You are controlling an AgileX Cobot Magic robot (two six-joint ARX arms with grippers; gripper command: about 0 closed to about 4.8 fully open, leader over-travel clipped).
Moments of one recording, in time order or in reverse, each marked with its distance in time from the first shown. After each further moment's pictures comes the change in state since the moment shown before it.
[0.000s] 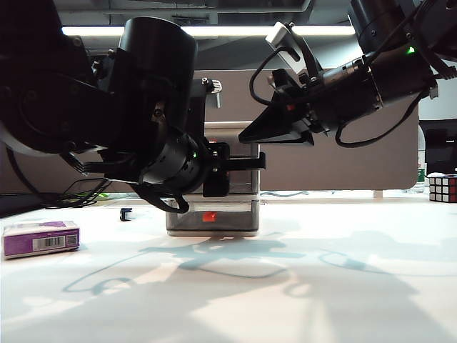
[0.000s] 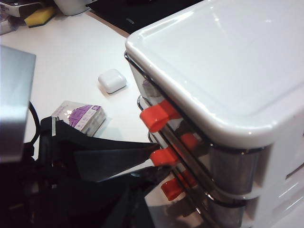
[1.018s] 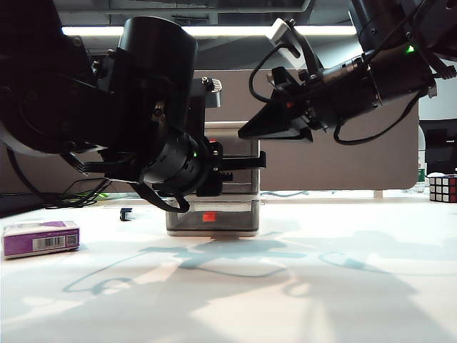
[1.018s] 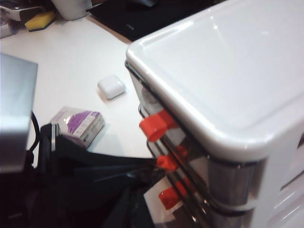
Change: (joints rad) left arm 0.000 0.000 0.000 0.005 0.000 0.000; right arm 0.000 0.000 0.000 0.034 0.003 -0.001
